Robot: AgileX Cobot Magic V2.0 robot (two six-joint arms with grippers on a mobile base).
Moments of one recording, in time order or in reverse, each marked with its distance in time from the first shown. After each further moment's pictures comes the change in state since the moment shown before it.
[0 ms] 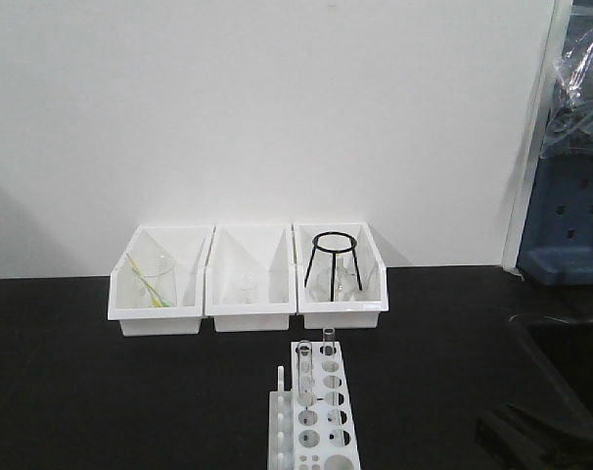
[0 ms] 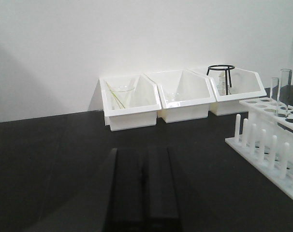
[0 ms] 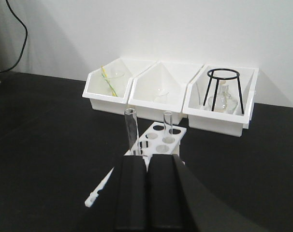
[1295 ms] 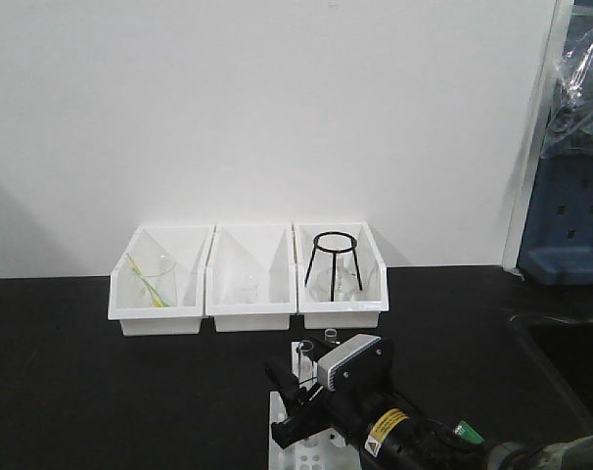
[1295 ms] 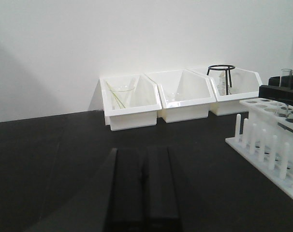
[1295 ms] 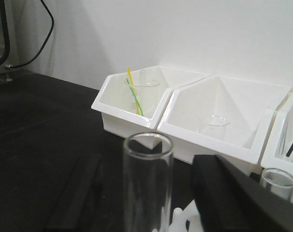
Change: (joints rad) left arm 0.000 0.000 0.000 0.000 0.000 0.000; right arm 0.000 1.286 -0.604 -0.010 -0.847 -0.197
